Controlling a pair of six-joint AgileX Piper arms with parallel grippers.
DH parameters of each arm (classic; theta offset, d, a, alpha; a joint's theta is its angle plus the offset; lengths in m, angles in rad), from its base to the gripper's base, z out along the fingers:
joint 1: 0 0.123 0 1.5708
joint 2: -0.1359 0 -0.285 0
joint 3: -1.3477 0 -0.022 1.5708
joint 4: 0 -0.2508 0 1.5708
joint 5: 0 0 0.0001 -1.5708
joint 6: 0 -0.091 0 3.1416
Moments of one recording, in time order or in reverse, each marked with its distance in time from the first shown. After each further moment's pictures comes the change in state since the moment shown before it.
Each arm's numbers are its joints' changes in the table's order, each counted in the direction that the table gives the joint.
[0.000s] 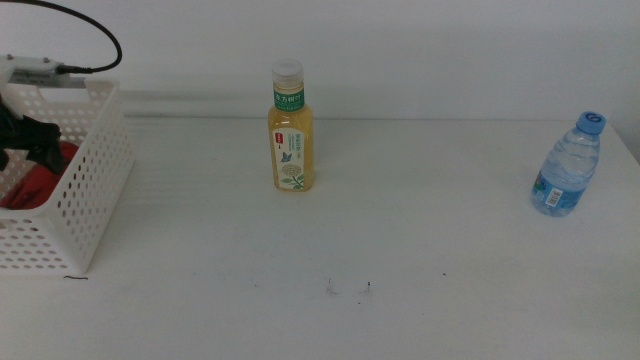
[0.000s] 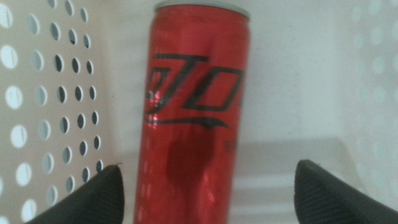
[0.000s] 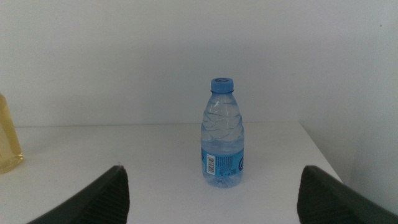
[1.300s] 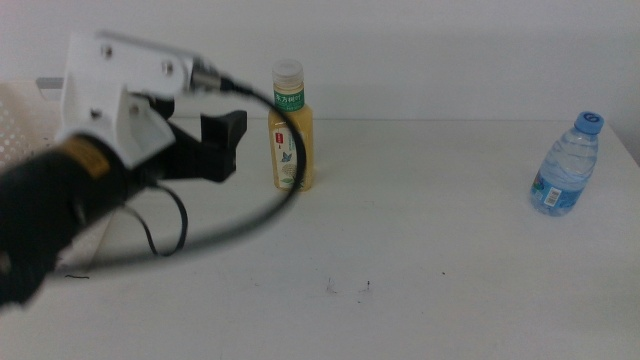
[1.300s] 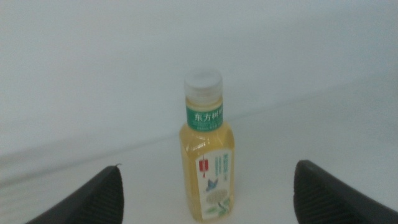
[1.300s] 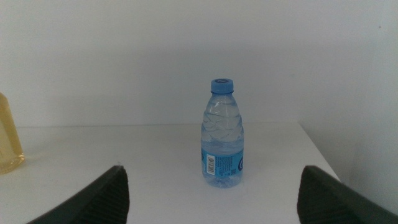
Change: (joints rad) left arm -0.751 0.901 -1.046 0.099 -1.187 0.252; right arm 0.000 0.000 0.000 0.000 0.000 0.000
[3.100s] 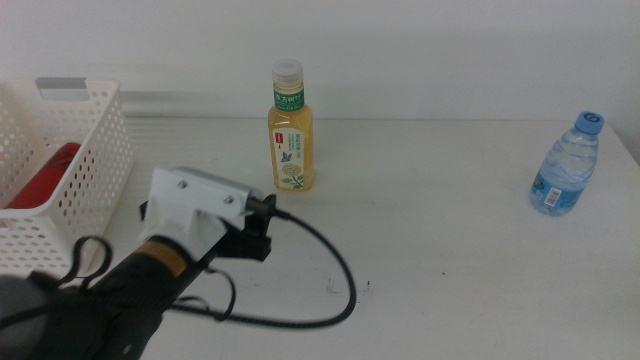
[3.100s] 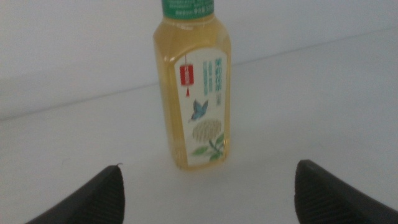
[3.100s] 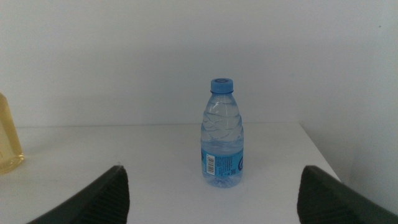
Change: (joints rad) left arm -0.040 -0.483 -0.242 -0.142 -0.730 0.183; right arm 0.000 0.000 0.000 0.000 0.000 0.000
